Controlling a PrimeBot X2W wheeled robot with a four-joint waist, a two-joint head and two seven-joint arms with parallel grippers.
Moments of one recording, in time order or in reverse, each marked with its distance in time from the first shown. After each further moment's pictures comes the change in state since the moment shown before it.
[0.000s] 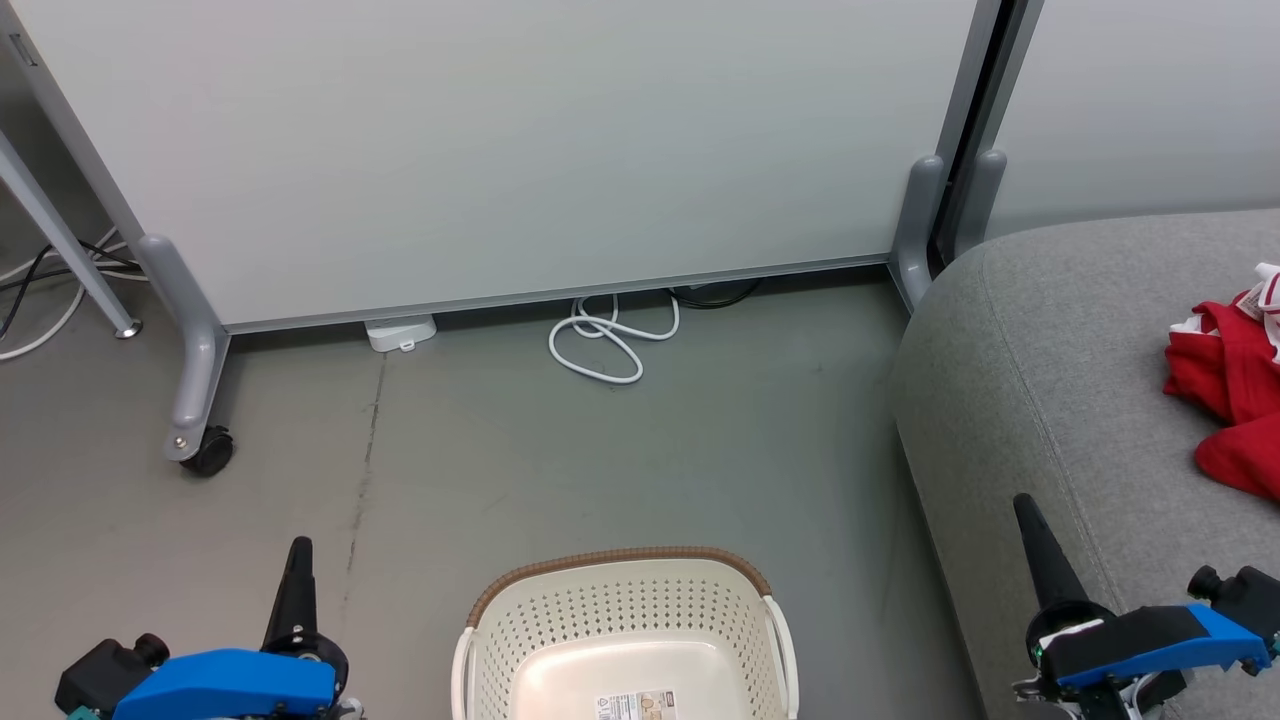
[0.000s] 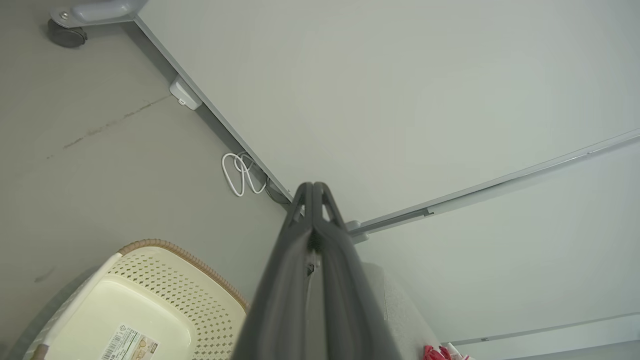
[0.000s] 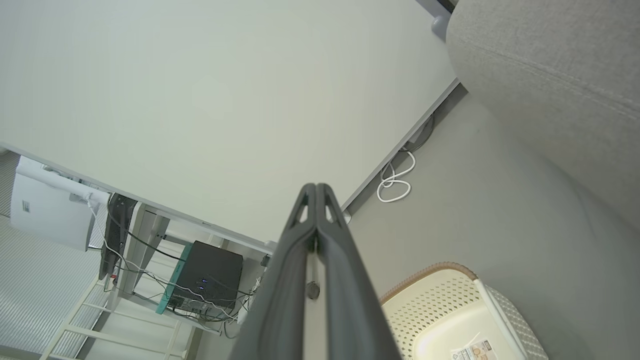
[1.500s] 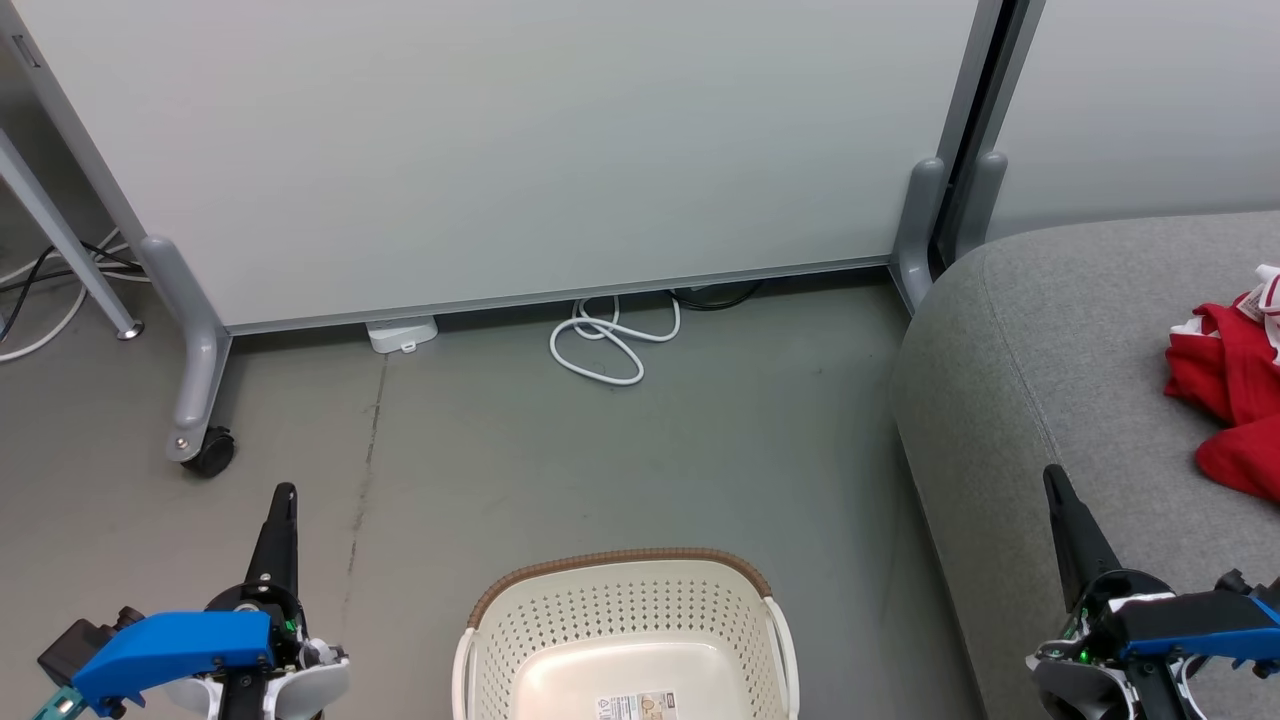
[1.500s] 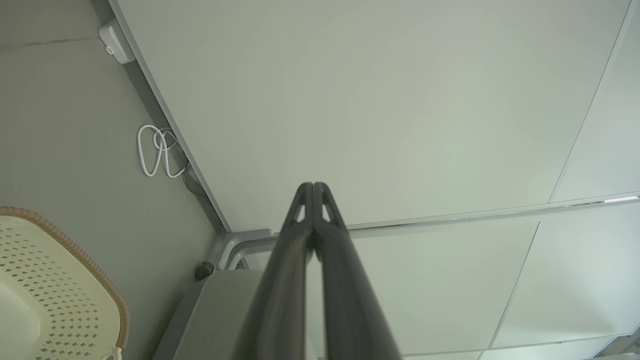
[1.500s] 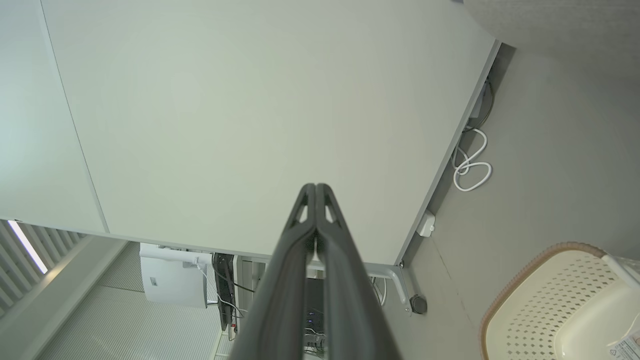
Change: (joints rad) left arm -0.084 -0.026 0.077 0.022 -0.342 -0.054 0.084; right arm -0.036 0.000 -0.041 0.001 0.420 0.000 0.051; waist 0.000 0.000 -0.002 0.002
